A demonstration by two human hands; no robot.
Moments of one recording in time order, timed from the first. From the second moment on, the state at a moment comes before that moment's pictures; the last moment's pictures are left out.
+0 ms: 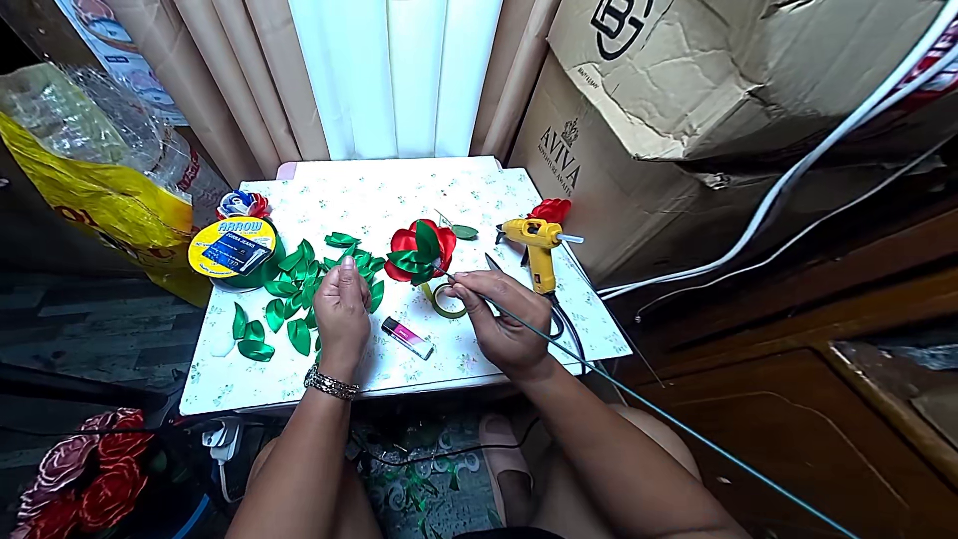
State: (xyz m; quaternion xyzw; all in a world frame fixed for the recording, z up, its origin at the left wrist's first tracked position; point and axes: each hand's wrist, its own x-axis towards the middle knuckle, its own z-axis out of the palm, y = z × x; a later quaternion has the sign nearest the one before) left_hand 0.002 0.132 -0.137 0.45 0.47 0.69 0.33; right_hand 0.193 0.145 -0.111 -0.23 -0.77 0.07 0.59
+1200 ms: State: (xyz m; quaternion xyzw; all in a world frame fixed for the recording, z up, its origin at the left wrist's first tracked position) left_hand 0.009 0.117 -0.123 0.41 0.42 0.65 0.48; right_hand 0.177 0.128 -0.126 -0.14 -0.83 0.04 0.54
